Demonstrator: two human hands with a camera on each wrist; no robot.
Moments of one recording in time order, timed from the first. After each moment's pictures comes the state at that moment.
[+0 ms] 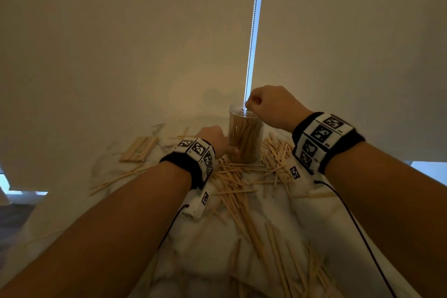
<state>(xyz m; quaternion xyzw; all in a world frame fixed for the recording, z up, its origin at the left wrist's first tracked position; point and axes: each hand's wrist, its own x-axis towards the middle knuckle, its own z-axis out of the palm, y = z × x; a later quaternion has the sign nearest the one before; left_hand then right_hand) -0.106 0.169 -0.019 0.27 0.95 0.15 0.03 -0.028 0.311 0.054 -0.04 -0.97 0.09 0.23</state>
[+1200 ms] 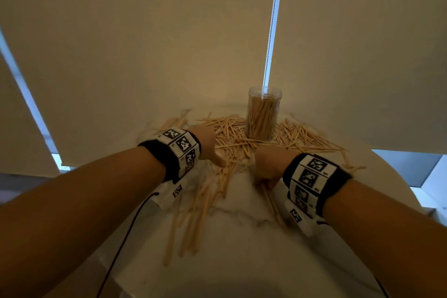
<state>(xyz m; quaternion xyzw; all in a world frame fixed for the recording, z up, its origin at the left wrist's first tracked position) -0.009 0.066 -0.011 0.27 0.96 -0.07 0.09 0.071 0.219 -0.036 -0.07 -0.99 0.04 -0.12</state>
